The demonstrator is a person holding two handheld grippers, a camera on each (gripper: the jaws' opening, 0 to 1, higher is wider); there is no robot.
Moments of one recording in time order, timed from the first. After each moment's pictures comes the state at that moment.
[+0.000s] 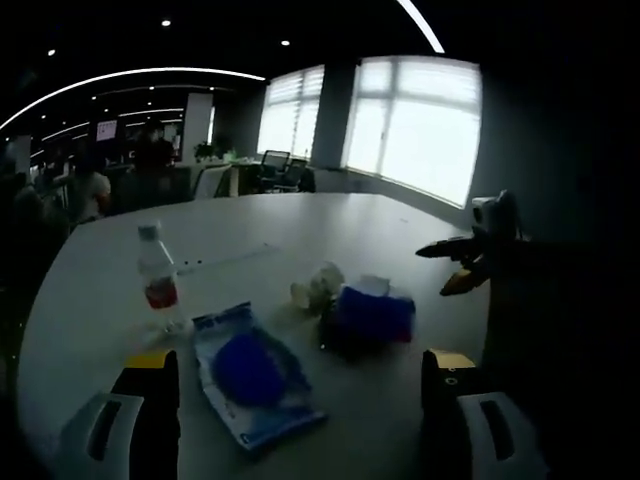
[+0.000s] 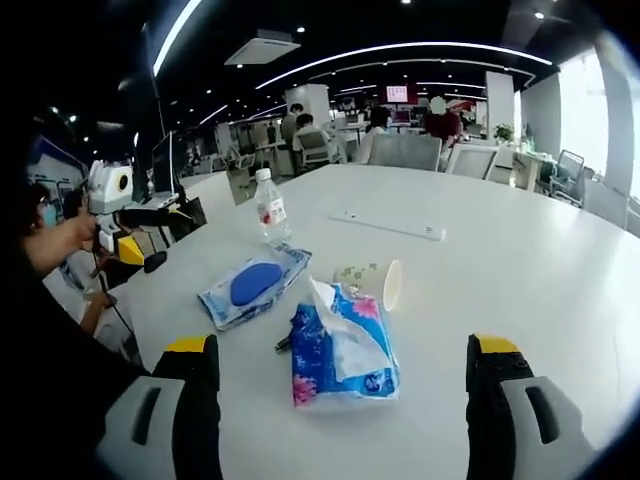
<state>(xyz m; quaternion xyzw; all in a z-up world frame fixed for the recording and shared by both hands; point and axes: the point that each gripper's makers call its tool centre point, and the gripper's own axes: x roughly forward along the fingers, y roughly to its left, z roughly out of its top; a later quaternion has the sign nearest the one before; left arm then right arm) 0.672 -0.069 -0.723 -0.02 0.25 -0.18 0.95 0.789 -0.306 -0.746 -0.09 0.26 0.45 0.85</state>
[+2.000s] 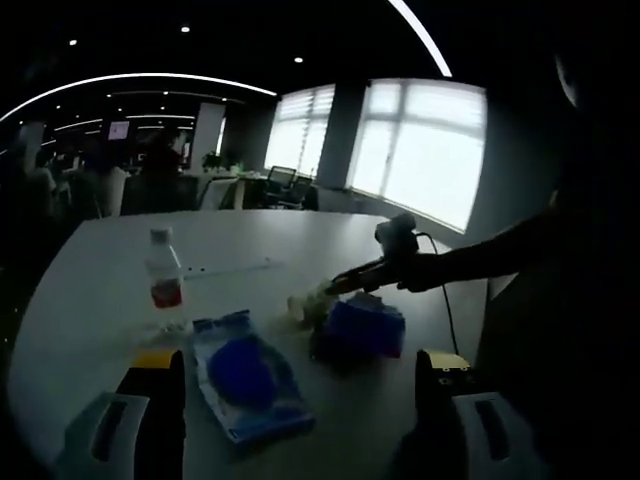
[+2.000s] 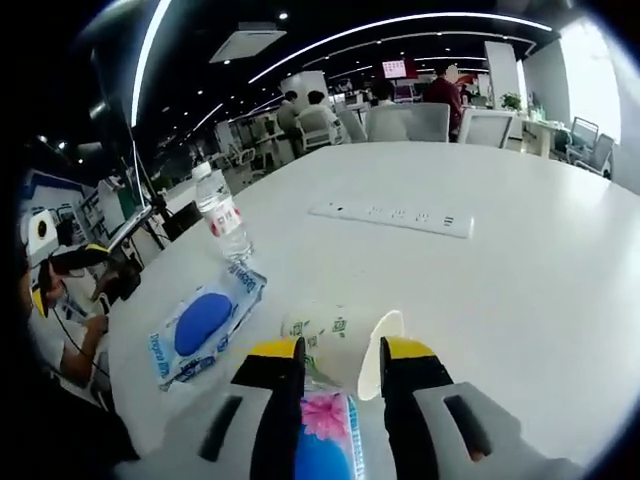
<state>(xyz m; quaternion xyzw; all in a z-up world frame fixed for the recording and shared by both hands) 0.658 -0.074 -0.706 -0.06 0.22 -0.15 0.96 0.905 -0.214 -0.816 -0.05 0.32 0.46 0.83</state>
